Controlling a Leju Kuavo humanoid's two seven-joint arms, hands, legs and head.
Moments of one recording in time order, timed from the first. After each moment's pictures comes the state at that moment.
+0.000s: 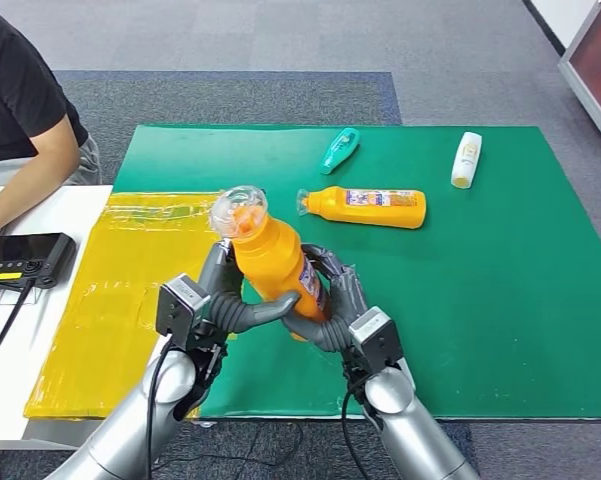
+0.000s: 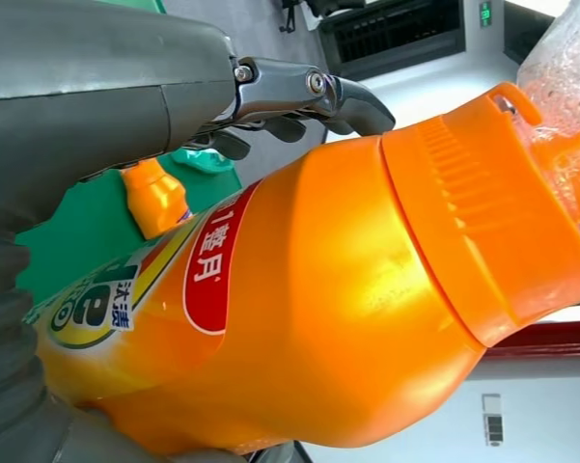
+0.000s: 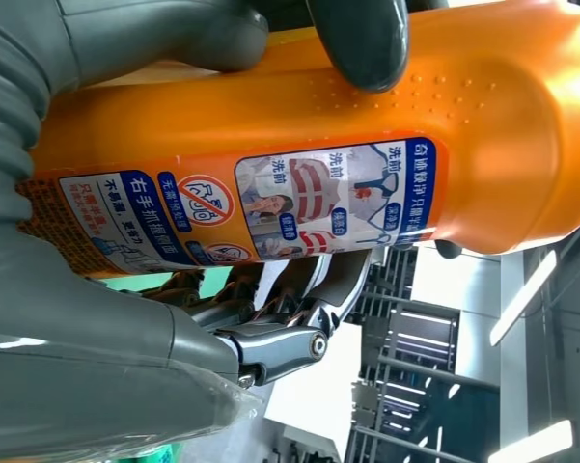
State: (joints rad) left arm -0.34 -0.07 -0.65 -1.42 0.05 0.12 -0.48; right arm -0.24 0.06 0.57 -1.32 0.09 -0.03 -0.59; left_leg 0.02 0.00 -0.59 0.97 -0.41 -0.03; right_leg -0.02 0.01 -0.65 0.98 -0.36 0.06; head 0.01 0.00
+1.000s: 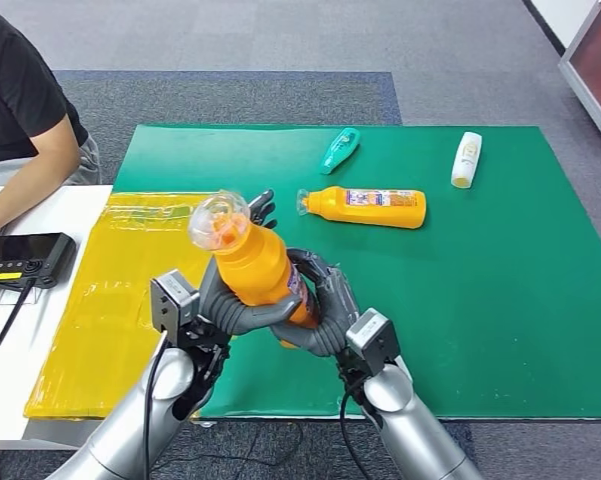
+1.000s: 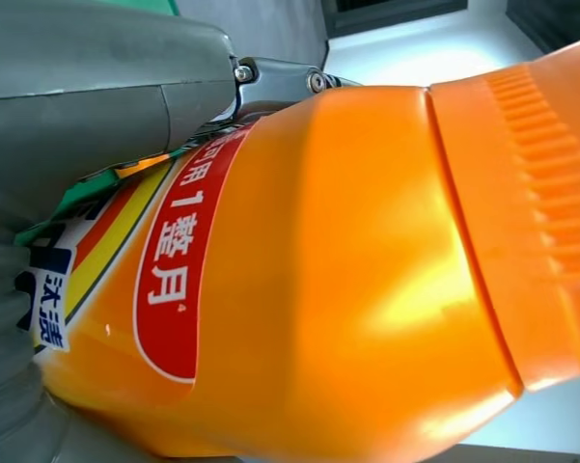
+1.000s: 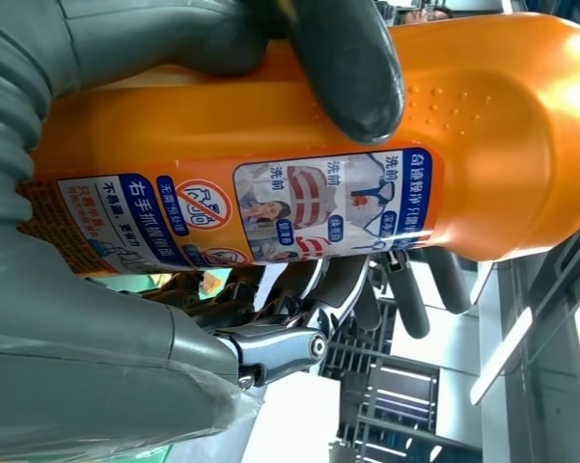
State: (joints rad) left arm -0.34 -0.08 -0.64 -1.42 0.15 0.03 -0.48; right arm -0.26 0.05 0.61 -1.35 0.07 0.09 -0.59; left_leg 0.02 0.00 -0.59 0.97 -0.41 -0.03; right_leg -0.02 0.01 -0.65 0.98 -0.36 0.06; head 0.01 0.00
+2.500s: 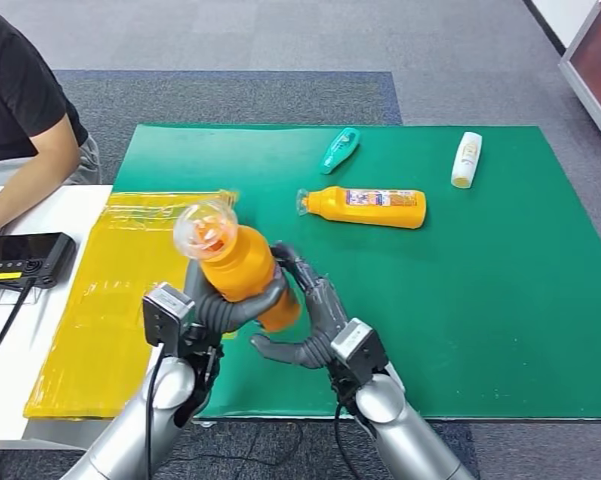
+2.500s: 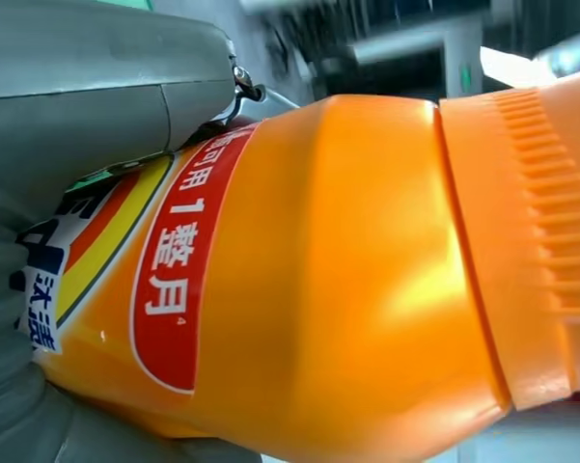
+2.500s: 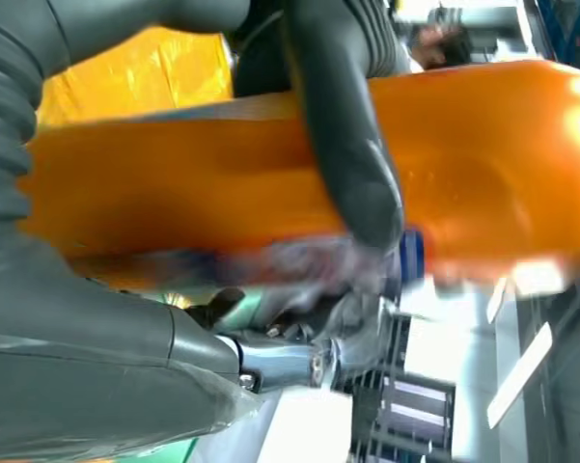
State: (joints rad) left arm -0.30 -0.07 -0.59 -1.43 0.04 0.23 -0.55; right arm -0.24 0.05 0.65 -1.35 0.05 0.02 -0.56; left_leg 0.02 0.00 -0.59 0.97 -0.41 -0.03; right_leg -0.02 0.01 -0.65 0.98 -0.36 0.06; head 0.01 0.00
